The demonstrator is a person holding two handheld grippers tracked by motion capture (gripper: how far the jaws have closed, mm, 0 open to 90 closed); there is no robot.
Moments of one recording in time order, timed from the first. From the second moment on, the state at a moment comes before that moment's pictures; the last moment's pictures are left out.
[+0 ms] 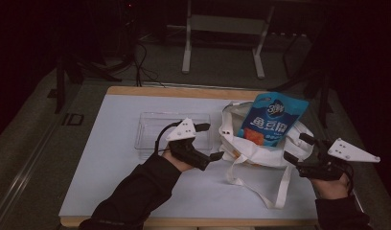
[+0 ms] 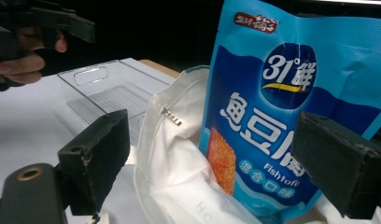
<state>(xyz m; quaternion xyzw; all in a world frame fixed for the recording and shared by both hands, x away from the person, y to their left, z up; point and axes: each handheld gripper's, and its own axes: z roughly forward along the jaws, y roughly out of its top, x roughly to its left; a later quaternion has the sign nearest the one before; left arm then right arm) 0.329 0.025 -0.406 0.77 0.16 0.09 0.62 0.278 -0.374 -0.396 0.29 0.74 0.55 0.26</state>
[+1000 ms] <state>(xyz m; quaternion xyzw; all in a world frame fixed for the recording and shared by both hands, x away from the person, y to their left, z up) 0.439 -0.088 -0.417 0.82 0.19 0.09 0.53 0.379 -0.409 -0.409 0.33 0.76 0.51 0.22</state>
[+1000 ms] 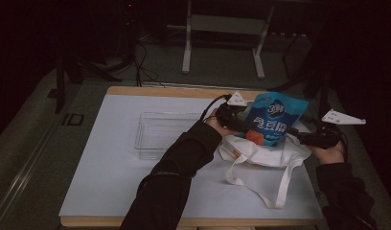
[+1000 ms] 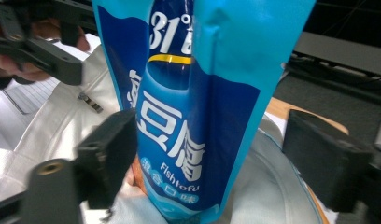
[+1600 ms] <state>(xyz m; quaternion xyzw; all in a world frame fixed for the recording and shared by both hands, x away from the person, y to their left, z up) 0.444 -0.106 -0.421 0.84 0.17 0.10 0.51 0.392 -0.399 -0.418 0.32 0.79 0.49 0.20</state>
